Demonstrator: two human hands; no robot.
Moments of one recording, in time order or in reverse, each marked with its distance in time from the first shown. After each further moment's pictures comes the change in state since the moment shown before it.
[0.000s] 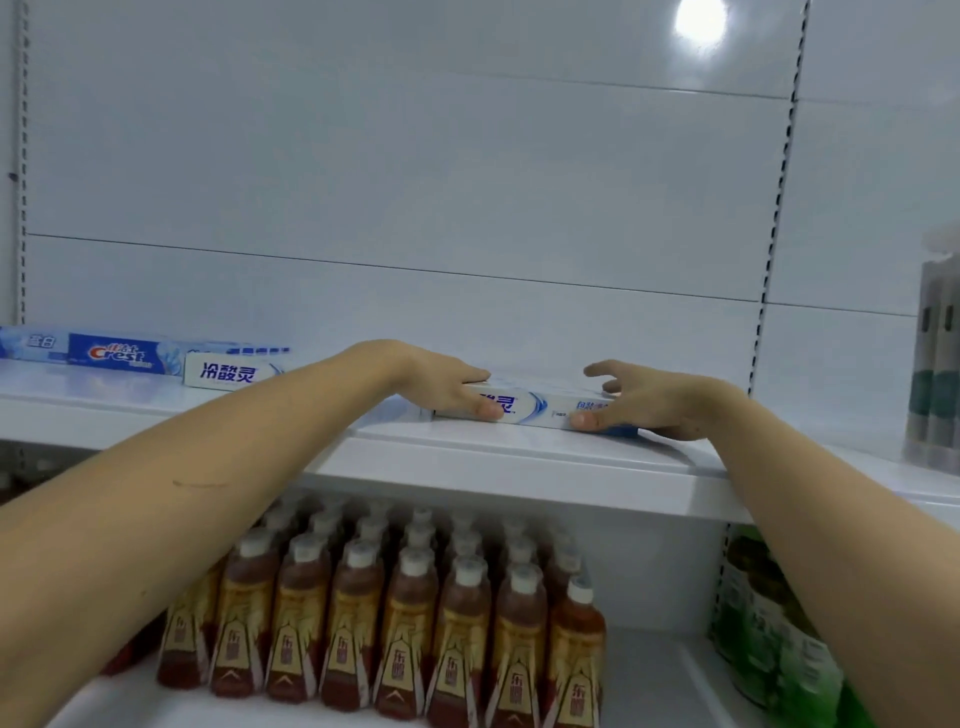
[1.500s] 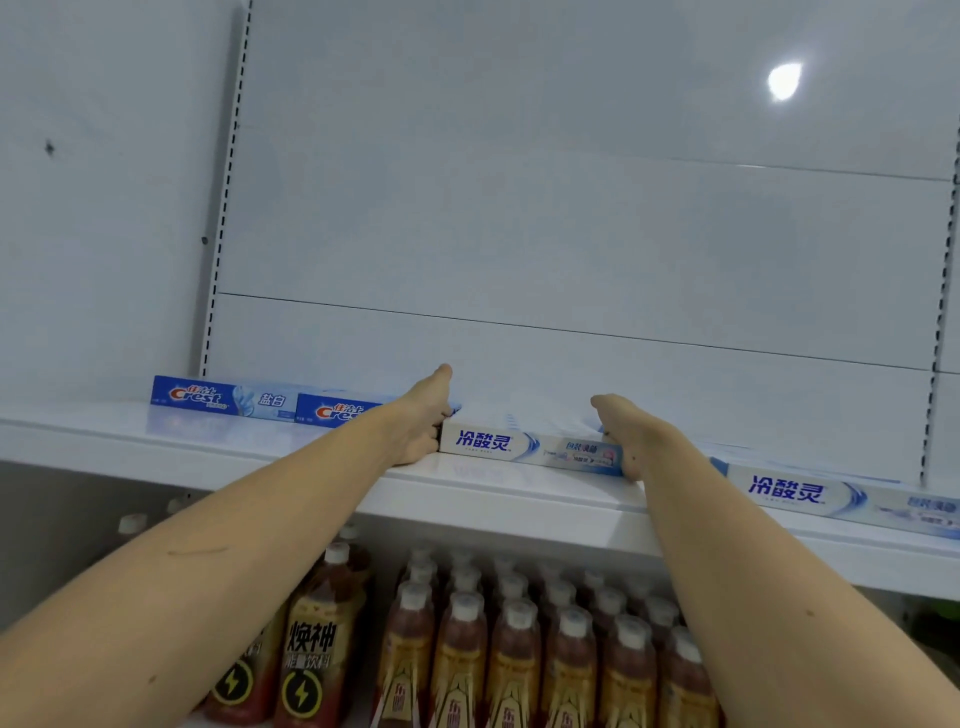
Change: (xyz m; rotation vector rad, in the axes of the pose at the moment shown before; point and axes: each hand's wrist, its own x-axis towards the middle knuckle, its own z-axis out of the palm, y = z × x) left_hand -0.101 -0.239 0.013 -1.571 0.300 -0.298; right_hand 0.097 -0.210 0.189 0.637 0.386 0.240
